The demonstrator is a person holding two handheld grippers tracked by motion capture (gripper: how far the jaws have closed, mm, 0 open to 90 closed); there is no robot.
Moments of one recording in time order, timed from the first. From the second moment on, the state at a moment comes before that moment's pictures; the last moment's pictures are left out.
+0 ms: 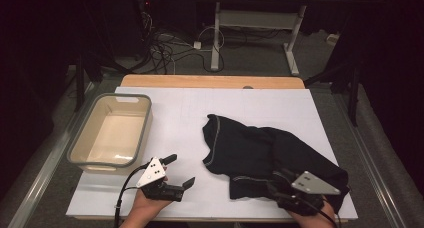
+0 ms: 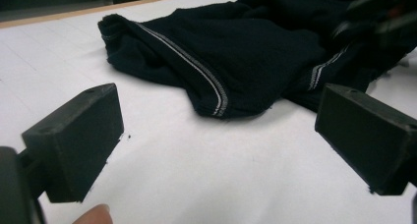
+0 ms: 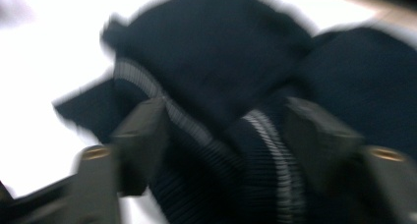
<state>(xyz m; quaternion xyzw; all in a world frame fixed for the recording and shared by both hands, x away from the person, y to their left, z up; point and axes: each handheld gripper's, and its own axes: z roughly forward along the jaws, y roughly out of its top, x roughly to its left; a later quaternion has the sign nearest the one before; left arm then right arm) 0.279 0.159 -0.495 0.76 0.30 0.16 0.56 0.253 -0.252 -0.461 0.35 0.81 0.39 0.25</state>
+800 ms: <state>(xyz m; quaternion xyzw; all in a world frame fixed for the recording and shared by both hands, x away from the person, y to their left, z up) 0.280 0.159 -0.495 0.76 0.30 0.16 0.56 0.255 -0.283 -0.469 0.39 0.79 0.39 0.27</state>
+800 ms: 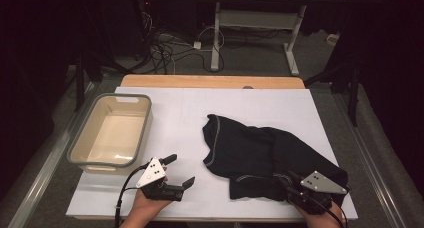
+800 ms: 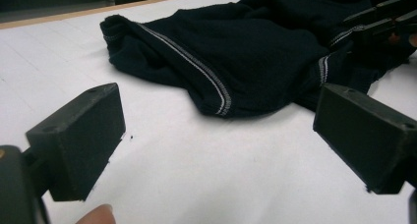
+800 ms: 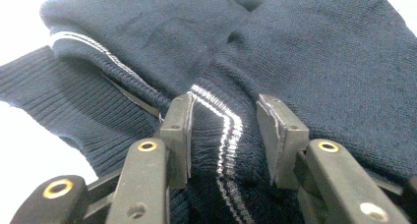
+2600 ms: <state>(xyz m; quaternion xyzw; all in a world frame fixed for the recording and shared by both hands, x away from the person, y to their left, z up) 0.218 0.223 -0.498 0.81 0.37 0.13 0.43 0.261 -0.232 -0.472 0.33 0.83 0.36 0.26</state>
